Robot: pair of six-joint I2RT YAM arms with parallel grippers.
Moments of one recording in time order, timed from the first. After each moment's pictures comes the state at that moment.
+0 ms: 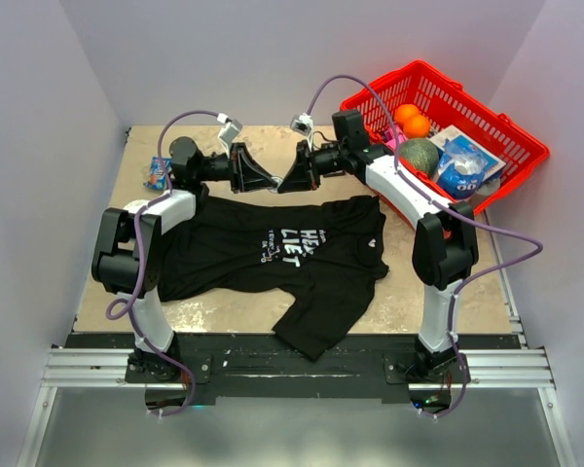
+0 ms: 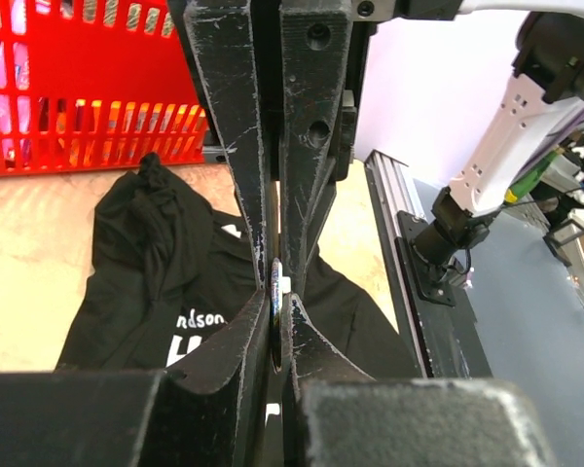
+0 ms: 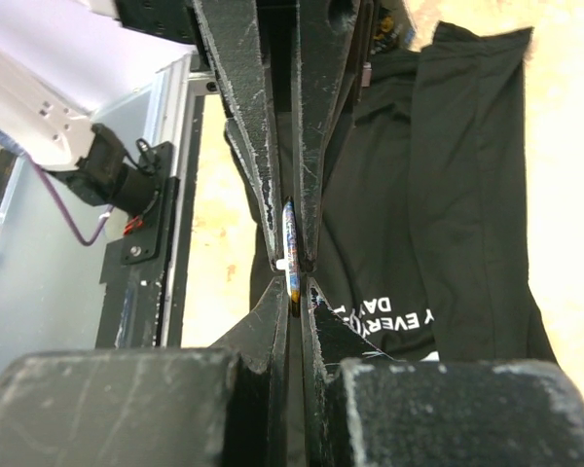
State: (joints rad) left arm -0.18 1.85 1.16 0.91 1.36 -0.67; right arm 0.43 1.99 1.73 -0.35 -1.14 -0.07
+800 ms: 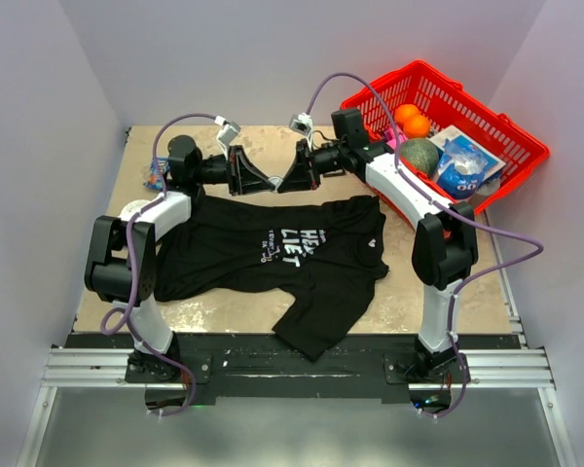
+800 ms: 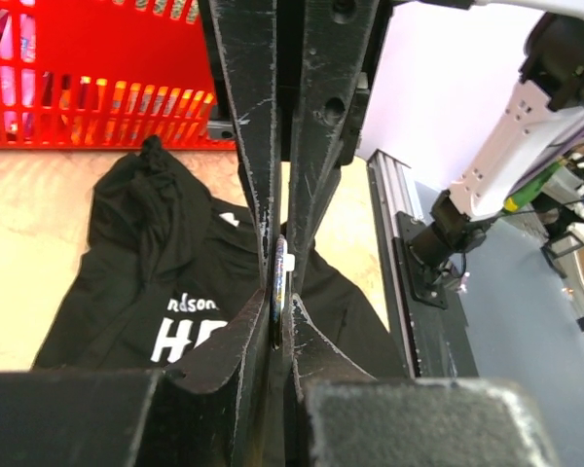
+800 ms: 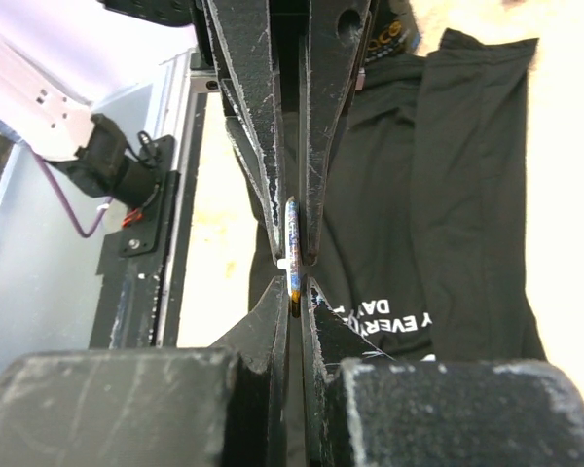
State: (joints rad) left arm -0.17 1.78 1.12 0.75 1.33 -0.59; right arm 0.43 1.99 1.77 -0.41 -1.17 -0.13
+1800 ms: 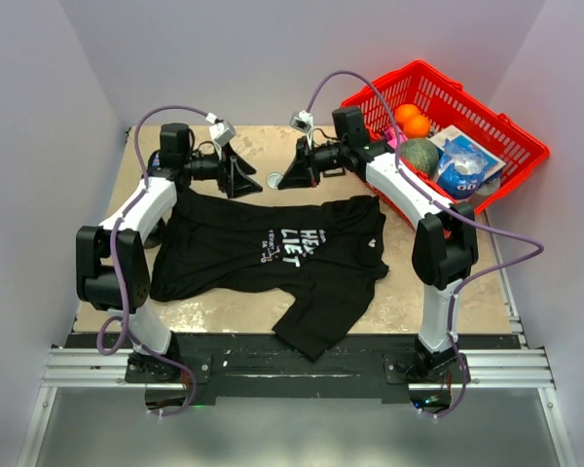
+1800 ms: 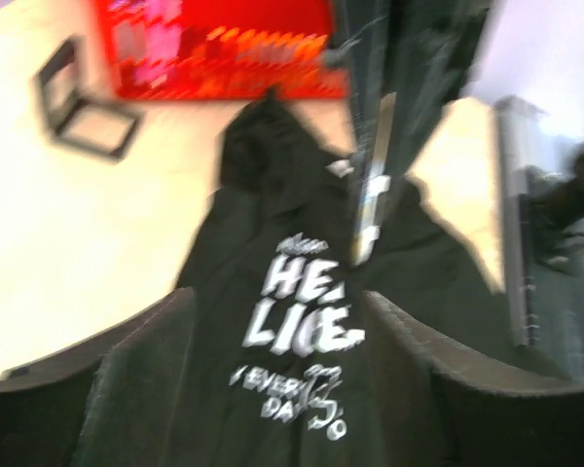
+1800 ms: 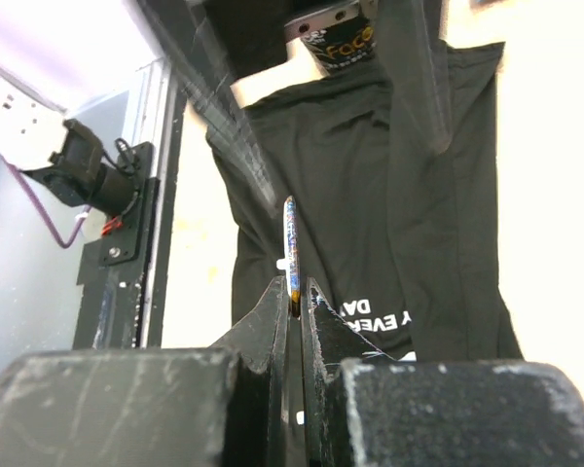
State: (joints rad) left arm -0.11 1.72 1.30 -0.04 1.18 0.13; right arm 0.43 1.99 1.77 -0.39 -1.12 -0.12
